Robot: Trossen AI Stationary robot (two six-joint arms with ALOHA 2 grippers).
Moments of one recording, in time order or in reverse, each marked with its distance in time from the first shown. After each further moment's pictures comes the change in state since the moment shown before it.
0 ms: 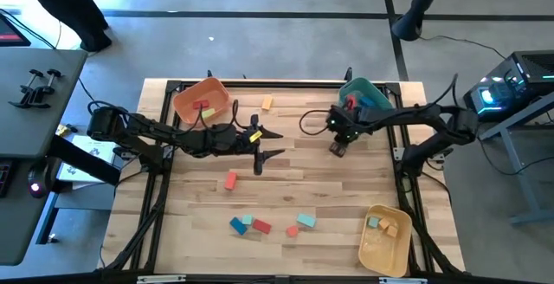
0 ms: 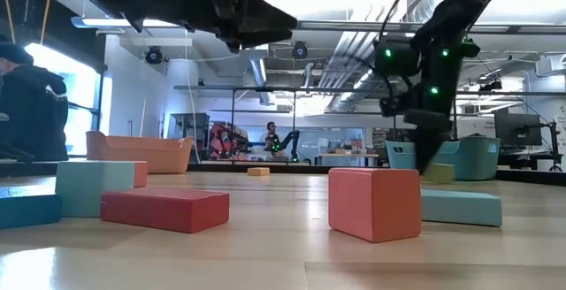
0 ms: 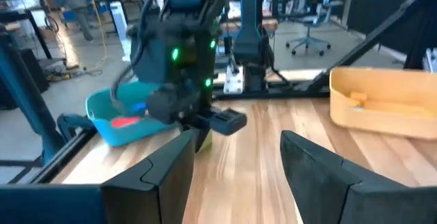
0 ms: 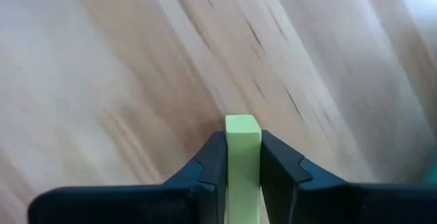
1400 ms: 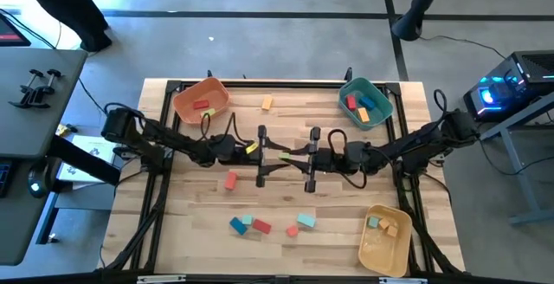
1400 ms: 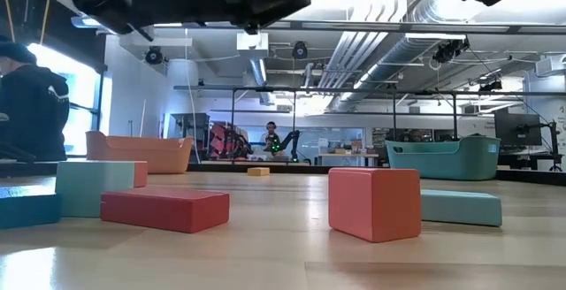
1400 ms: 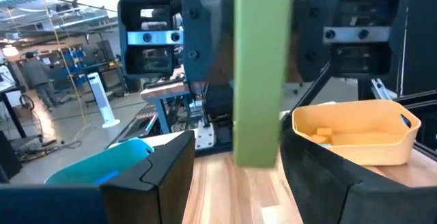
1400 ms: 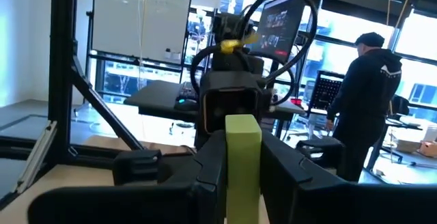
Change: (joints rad) left arm -0.083 0.151 -0.001 0.366 0.059 0.139; right arm 0.614 0.013 0.000 1.507 0.208 -0.373
